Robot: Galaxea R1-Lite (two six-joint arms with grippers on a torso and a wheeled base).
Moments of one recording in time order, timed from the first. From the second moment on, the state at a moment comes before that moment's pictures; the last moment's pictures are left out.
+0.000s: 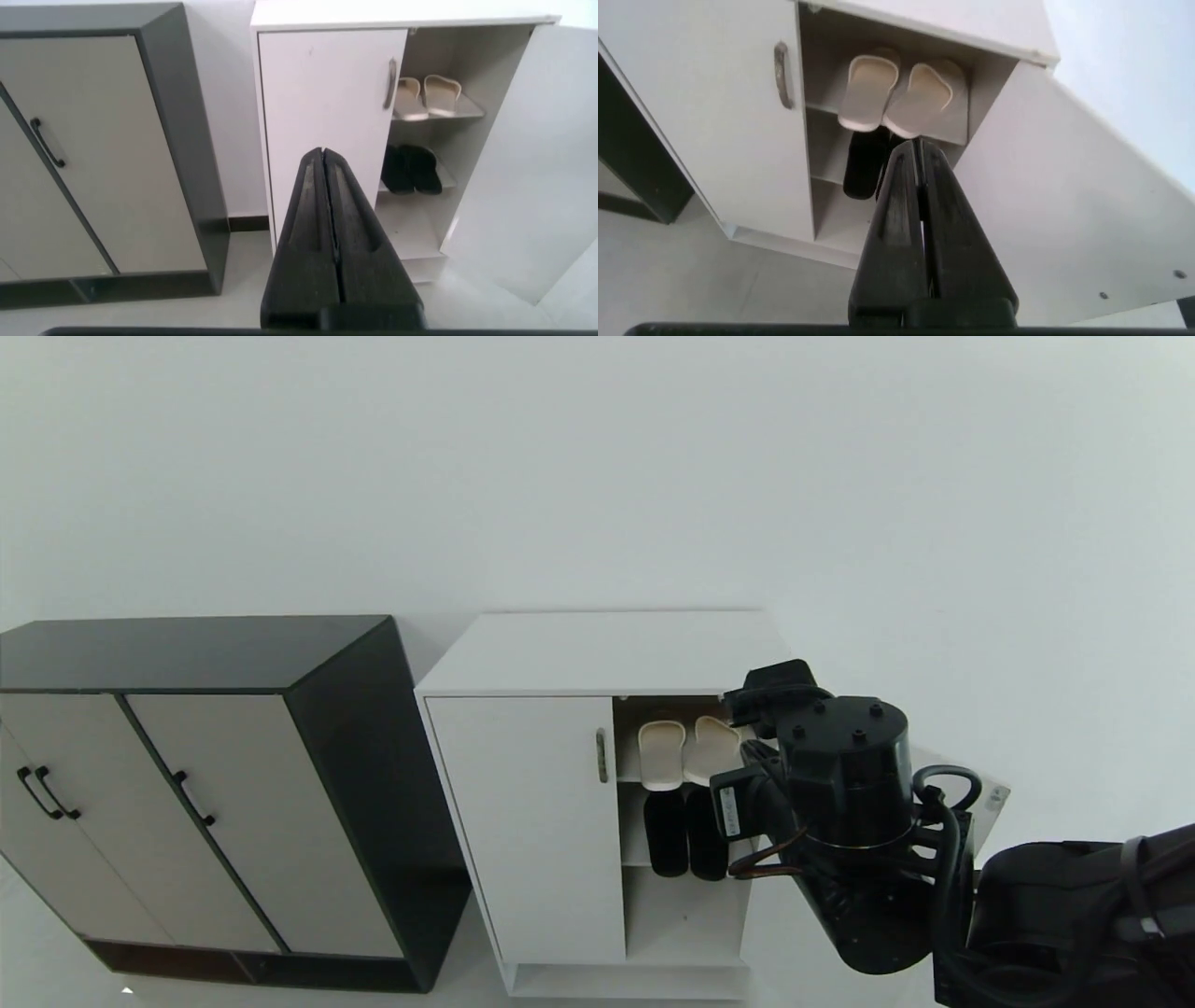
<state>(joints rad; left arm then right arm) 0.00 0.00 0.00 0.00 -0.04 0.01 0.91 1.83 -0.90 -0.68 -0.78 0.05</state>
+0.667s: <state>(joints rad) 0.00 0.00 0.00 0.00 -0.04 0.01 0.90 1.83 -0.89 -0.68 -0.75 0.05</state>
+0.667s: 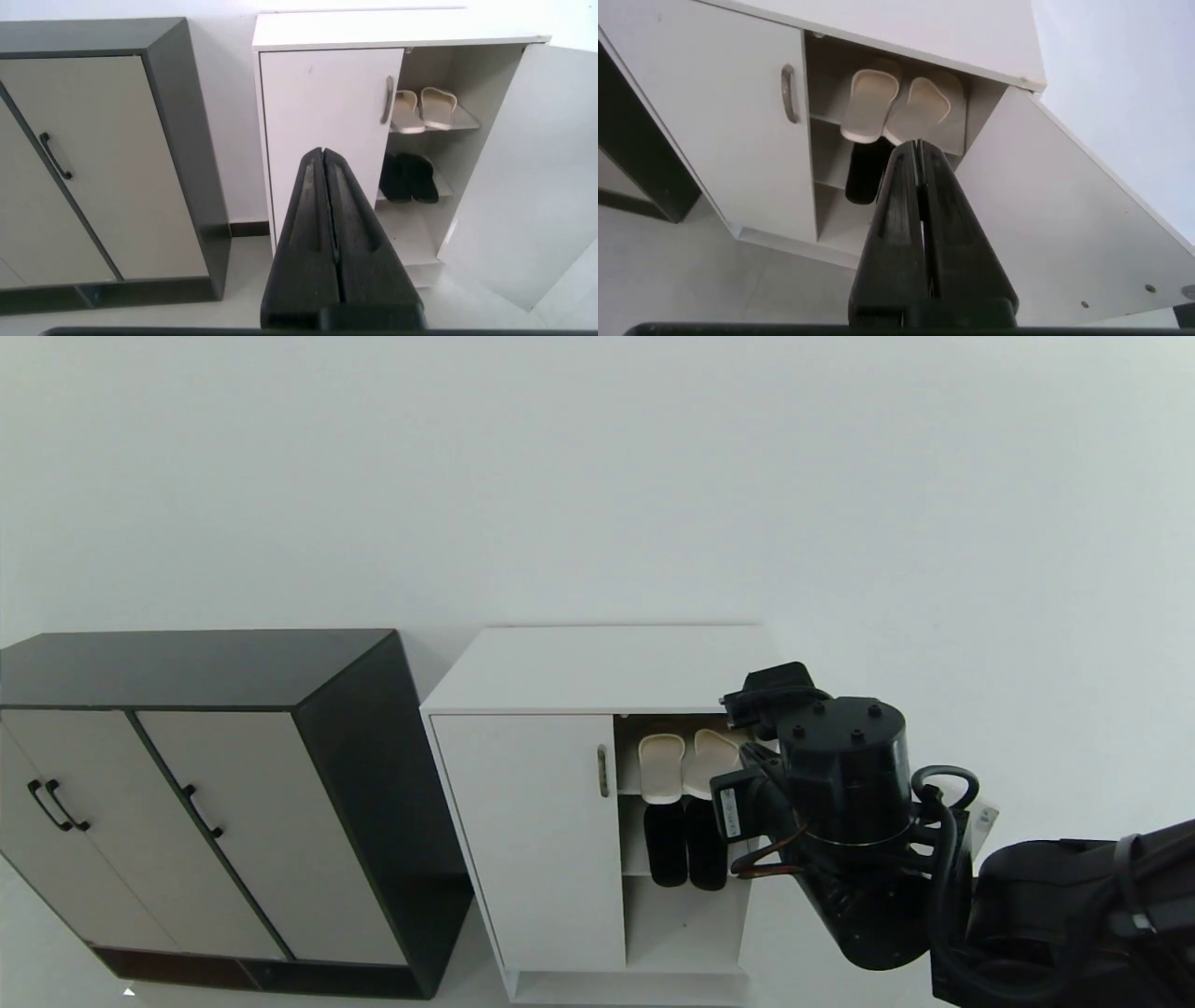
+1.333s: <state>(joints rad) 0.00 0.00 0.00 0.00 -0.04 0.01 0.82 1.85 -0.90 -0.68 -0.72 0.05</state>
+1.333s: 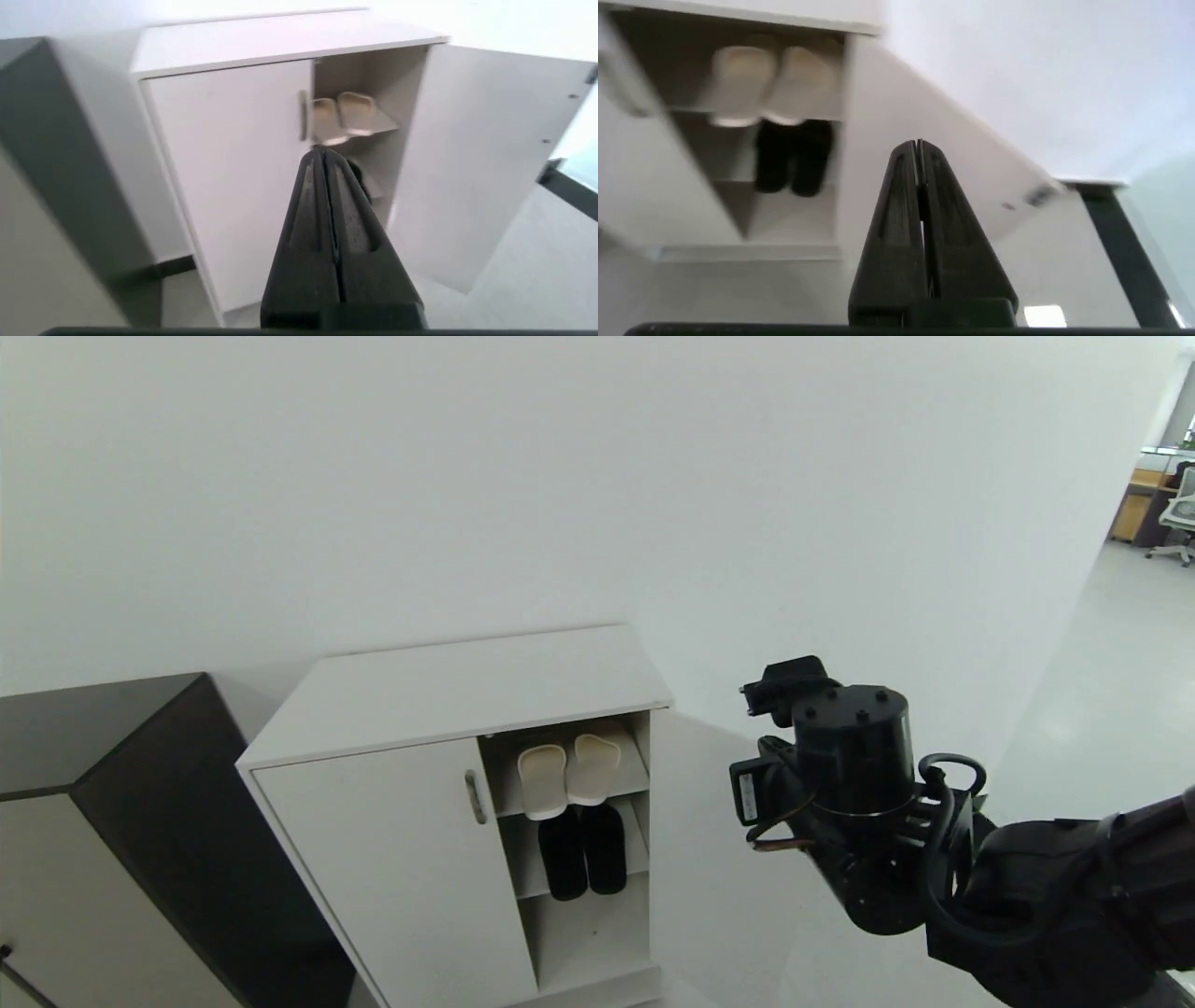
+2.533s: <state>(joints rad) 0.00 0.00 0.00 0.00 -0.04 0.01 0.39 2.18 -1.55 -0.30 -0.36 0.28</state>
